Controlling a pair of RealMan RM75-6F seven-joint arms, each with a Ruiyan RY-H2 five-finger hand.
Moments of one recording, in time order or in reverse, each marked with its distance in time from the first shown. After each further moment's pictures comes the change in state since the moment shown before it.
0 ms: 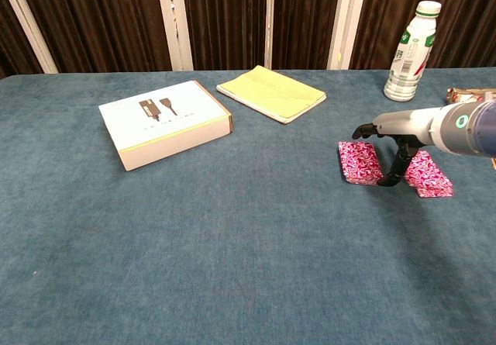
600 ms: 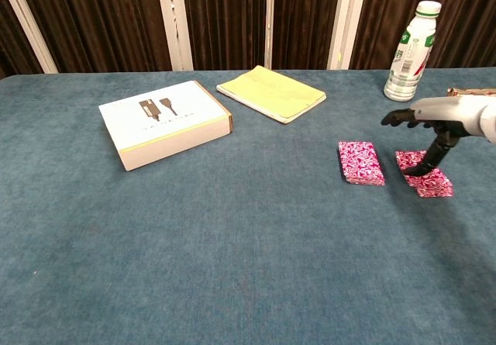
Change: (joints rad) left arm 0.007 -0.017 -0.003 -0.002 0.008 0.027 0.033; right arm -0.130 0.124 0.046 -0.157 -0.110 0.057 0.119
